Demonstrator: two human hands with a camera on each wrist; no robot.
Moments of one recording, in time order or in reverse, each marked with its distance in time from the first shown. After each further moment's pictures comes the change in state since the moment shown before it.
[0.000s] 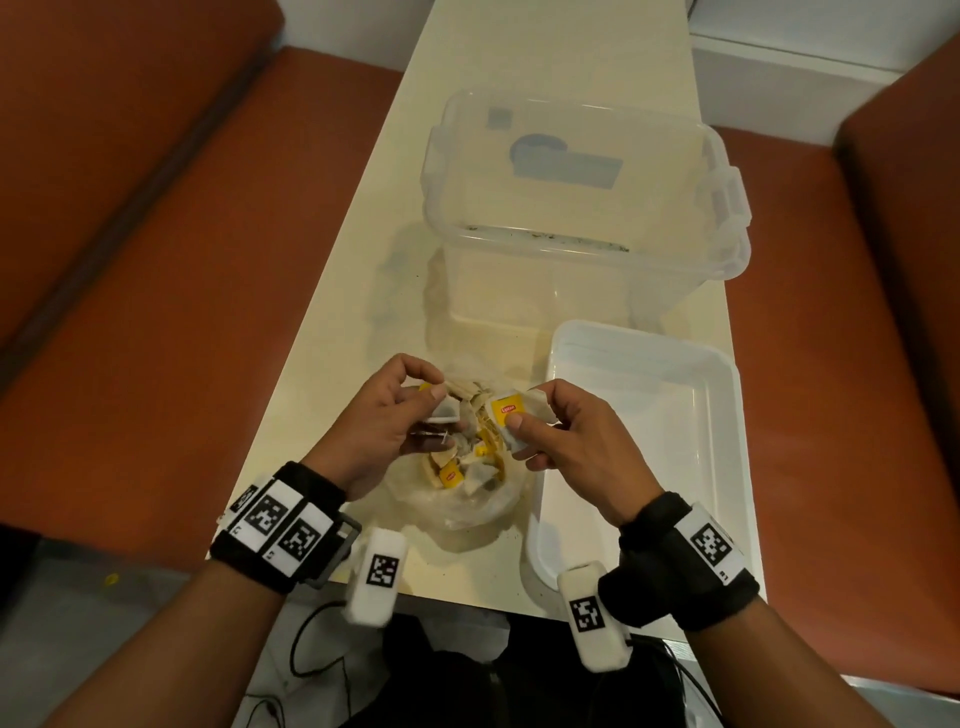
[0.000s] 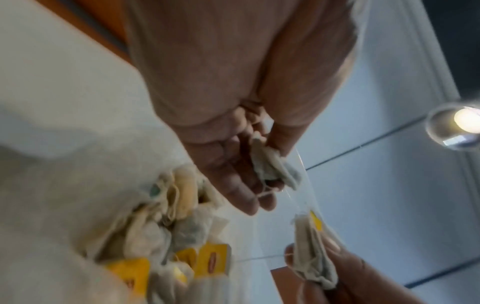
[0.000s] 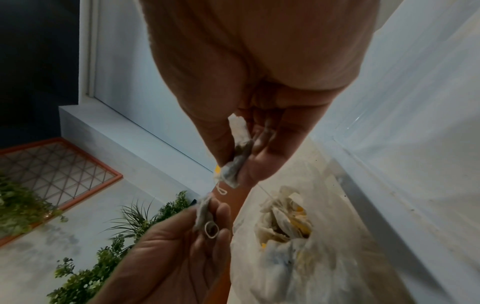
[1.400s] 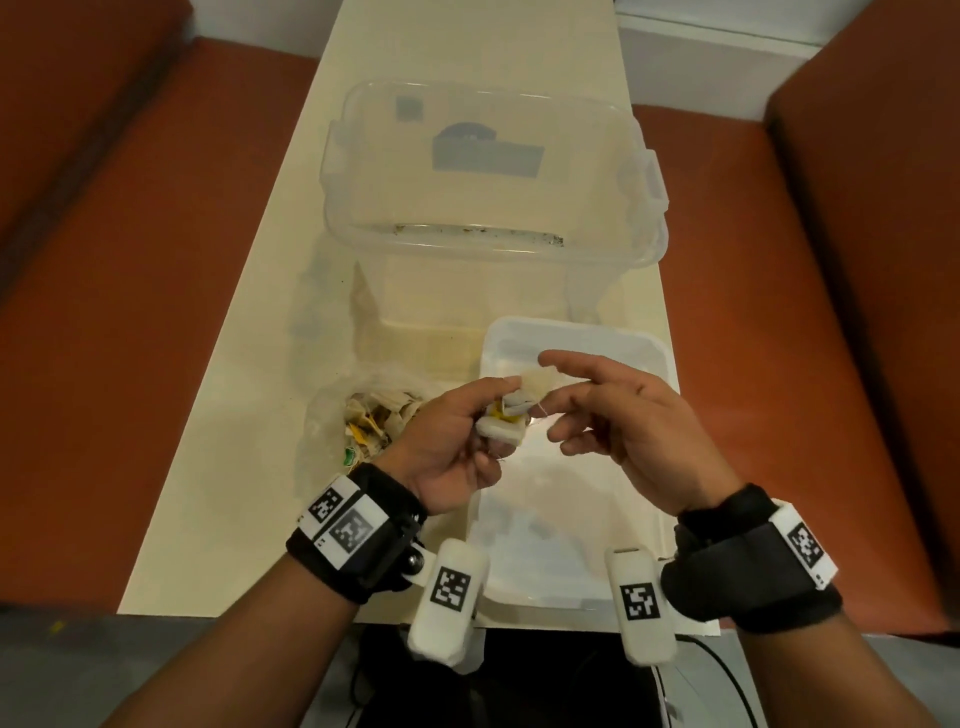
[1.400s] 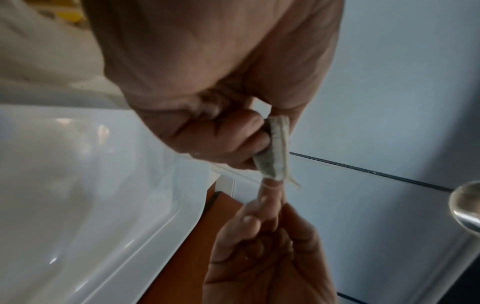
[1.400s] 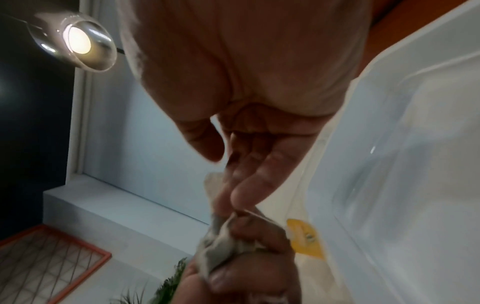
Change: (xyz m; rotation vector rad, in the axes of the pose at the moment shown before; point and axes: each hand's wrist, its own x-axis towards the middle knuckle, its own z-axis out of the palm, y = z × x) left_hand 0.030 -0.001 0.119 -0.334 -0.257 -0.483; right_hand -0.028 -0.021 -0.093 0.315 -0.048 -0.007
